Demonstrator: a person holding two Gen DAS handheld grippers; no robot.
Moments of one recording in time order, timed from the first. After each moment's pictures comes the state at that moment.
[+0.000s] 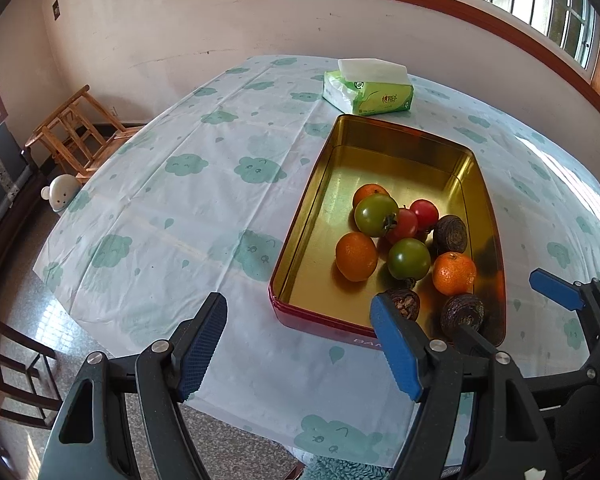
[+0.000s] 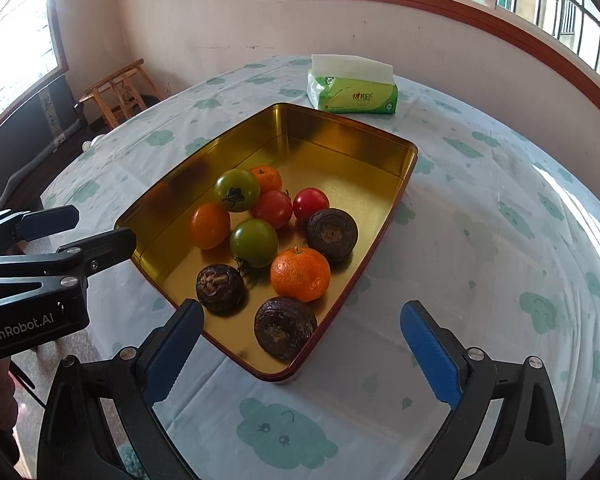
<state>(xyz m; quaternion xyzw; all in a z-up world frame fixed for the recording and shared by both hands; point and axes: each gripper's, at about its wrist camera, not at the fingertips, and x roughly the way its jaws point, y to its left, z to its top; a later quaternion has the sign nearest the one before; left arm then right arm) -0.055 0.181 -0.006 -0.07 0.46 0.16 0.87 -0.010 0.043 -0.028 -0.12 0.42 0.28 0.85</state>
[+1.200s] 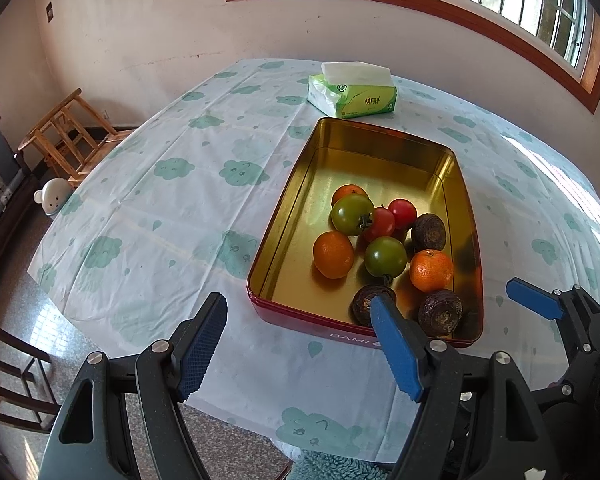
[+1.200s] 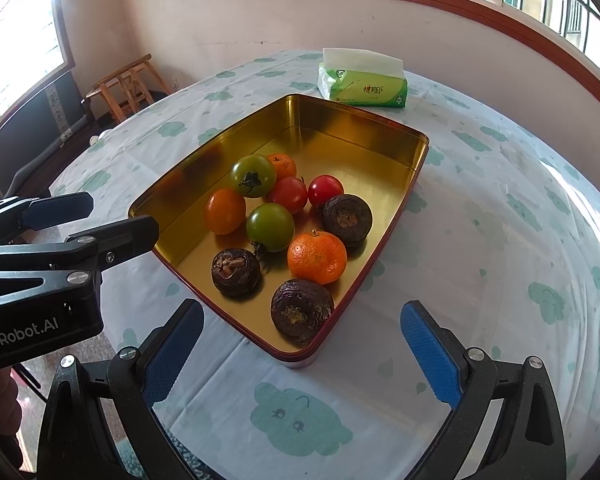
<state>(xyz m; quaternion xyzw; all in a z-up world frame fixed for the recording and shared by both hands) -0.057 0.170 0.001 -0.08 0.45 0.14 0.88 -0.019 0.045 -0.029 -0.12 0.43 0.29 0.85</state>
